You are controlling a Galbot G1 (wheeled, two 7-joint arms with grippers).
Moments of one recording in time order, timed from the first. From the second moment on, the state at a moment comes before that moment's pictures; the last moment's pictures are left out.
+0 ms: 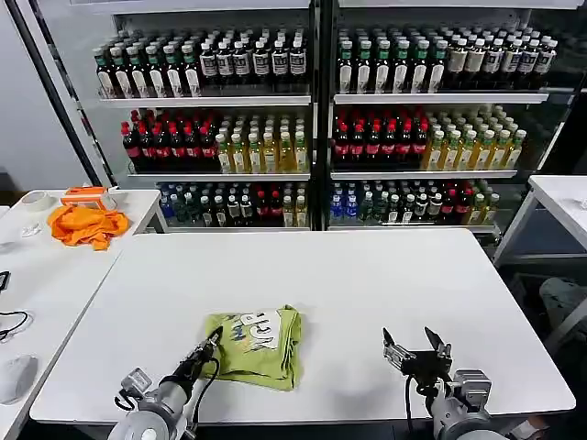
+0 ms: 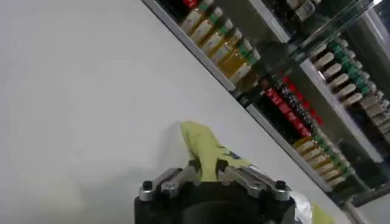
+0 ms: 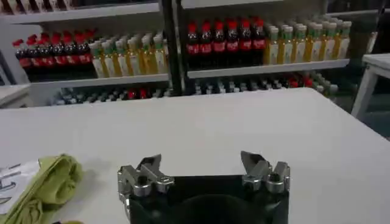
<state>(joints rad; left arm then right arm) 1.39 -1.27 -0.50 -1.84 -1.14 0.33 -0.10 -1.55 1.14 0.46 2.32 0.54 -0.55 0.37</state>
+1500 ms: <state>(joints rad) 1.44 -0.92 -0.61 -1.99 -0.42 0.28 -0.07 -1.50 1.14 0.45 2.28 0.57 -0.53 0.35</state>
